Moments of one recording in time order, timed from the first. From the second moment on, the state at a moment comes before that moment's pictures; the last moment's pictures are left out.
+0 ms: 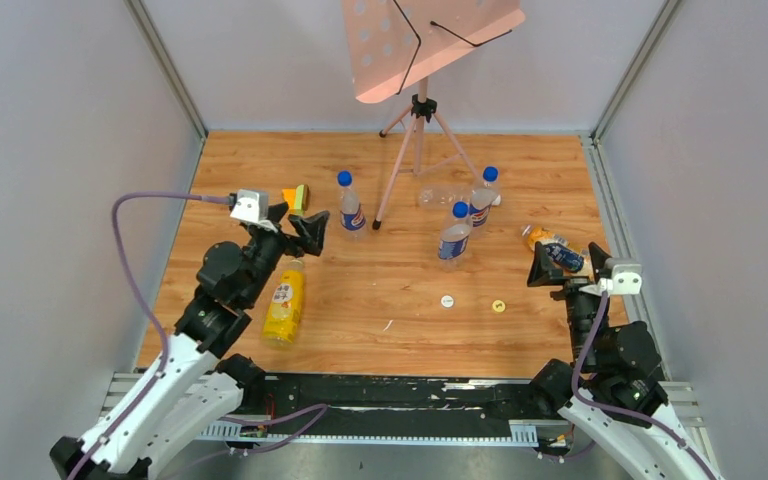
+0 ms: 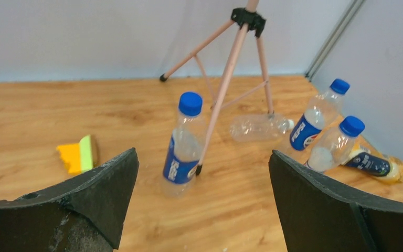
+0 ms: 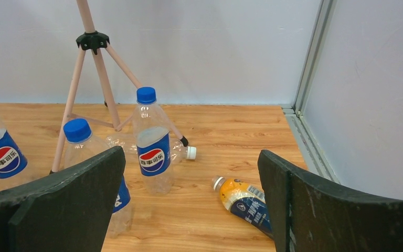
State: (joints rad) left arm -0.55 0.66 0.58 0.22 -0.15 -0.22; right arm 0.74 0.06 0.47 -0.11 0.69 -0.18
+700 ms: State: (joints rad) left arm -0.55 0.75 1.11 -1.00 -0.13 -0.34; right arm 0.74 0.11 0.47 -0.13 0.76 -0.13
